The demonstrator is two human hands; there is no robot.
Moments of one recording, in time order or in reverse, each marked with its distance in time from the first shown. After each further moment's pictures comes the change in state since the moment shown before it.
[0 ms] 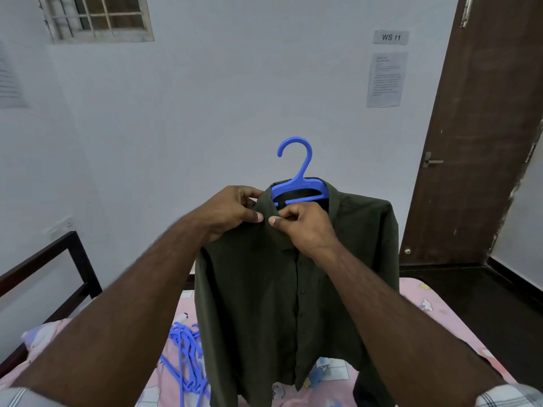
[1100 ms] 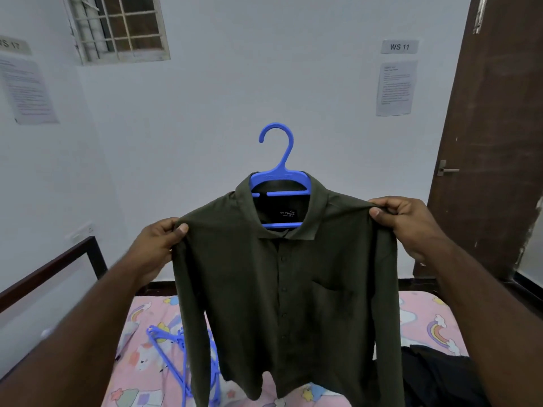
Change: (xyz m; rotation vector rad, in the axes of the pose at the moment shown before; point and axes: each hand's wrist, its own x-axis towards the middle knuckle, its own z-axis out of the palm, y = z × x) left_hand -0.061 -0.072 -0.047 -0.308 0.416 -0.043; right_hand 0.019 0.095 -0.167 0.400 -0.003 -0.012
